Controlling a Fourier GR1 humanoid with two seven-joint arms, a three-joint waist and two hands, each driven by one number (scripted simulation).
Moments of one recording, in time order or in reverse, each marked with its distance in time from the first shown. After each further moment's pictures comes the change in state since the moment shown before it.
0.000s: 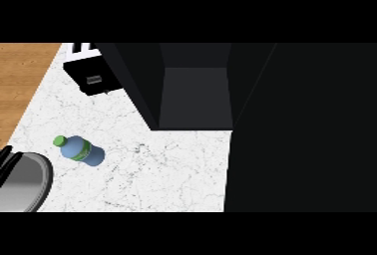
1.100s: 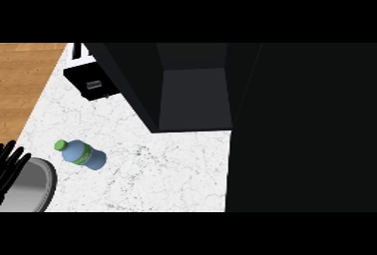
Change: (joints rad) left arm -0.036 -0.036 0.018 0.118 -0.353 -0.017 -0.183; right arm 0.056 -0.017 0.056 -0.030 0.009 0.036 -0.034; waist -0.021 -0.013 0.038
